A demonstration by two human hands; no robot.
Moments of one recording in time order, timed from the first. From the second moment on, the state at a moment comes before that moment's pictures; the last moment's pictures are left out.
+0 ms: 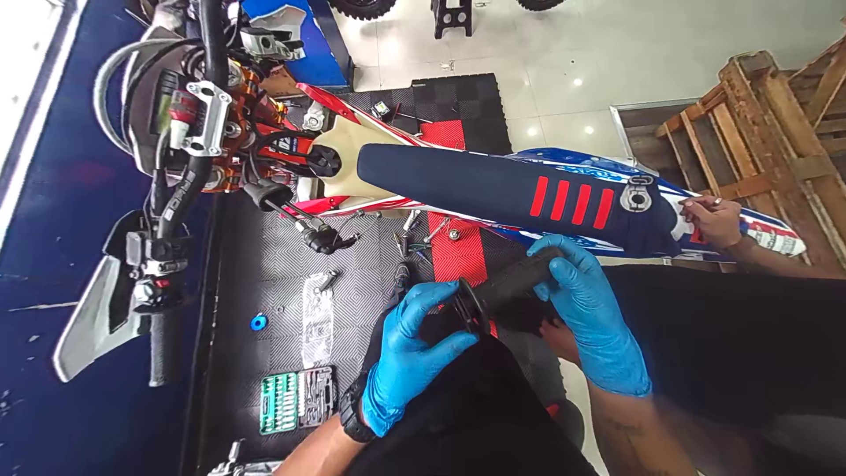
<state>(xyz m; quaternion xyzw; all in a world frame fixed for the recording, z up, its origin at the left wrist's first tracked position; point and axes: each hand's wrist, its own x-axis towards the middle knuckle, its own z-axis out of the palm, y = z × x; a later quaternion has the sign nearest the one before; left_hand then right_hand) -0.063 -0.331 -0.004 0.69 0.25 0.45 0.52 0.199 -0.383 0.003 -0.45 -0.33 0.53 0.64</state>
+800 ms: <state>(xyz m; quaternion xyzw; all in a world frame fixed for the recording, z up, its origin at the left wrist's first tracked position) -0.075 -0.308 -0.027 0.72 0.34 0.46 0.39 0.156 -0.343 -0.032 -0.43 -0.20 0.60 0.64</state>
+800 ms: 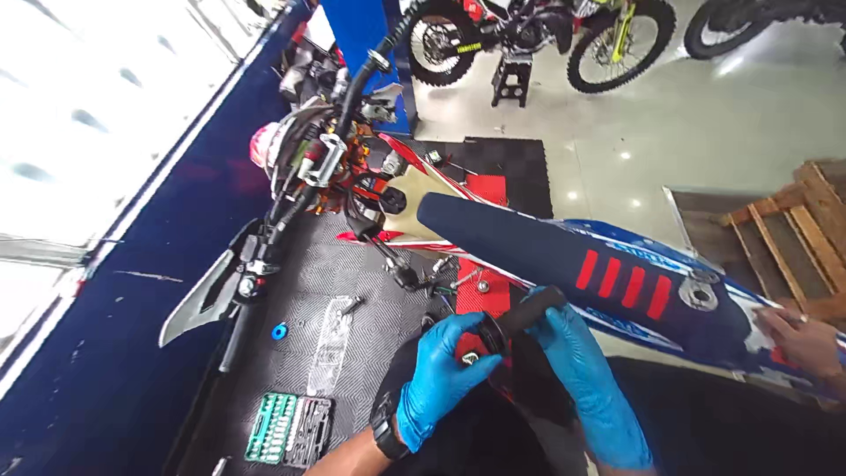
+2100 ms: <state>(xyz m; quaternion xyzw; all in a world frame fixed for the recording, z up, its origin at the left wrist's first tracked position) -0.172 0.108 0.173 0.65 0.48 0.54 0.24 0.224 0.169 0.024 -0.26 -0.30 0.63 0.67</state>
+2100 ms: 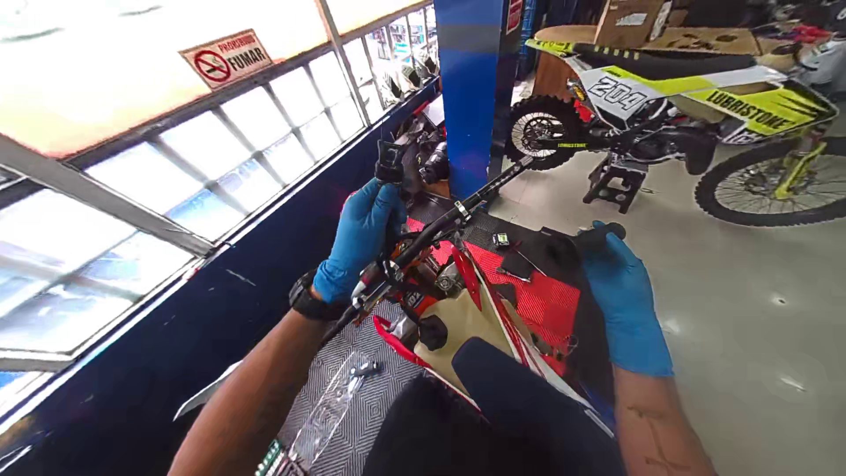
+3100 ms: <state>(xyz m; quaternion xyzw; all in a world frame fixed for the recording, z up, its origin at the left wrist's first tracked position) -0.195 0.206 0.155 0.52 0.37 0.50 0.58 0.145 0.342 0.065 -0.27 -0.43 0.59 0.63</state>
